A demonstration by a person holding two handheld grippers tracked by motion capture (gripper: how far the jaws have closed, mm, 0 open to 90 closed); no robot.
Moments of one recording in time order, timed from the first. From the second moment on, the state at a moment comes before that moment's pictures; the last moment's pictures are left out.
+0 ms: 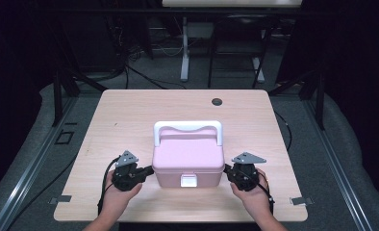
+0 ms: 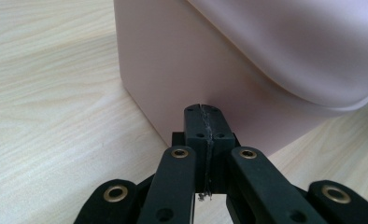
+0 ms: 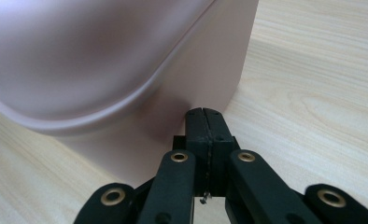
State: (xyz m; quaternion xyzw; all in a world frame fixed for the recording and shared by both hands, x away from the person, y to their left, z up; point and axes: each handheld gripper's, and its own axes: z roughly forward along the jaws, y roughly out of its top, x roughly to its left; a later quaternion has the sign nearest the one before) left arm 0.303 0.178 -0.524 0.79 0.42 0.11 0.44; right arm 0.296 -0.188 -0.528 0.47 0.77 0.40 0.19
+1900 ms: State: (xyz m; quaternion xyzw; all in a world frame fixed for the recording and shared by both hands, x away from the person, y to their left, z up) left arm 0.287 0.197 -0.512 0.80 0.39 0.07 0.45; right arm 0.264 -0.205 -0.515 0.43 0.78 0.41 0.18
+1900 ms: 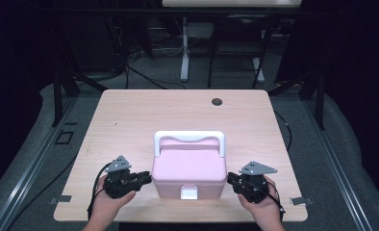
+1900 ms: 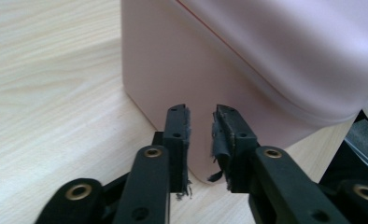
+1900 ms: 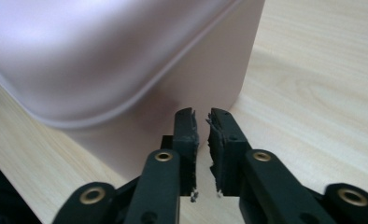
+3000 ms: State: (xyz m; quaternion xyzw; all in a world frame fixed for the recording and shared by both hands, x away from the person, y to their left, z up) left arm 0.313 0.202 -0.445 0.80 0.36 0.08 0.47; right arm 0.282 -0.220 -0.438 0.38 0.79 0.45 0.17
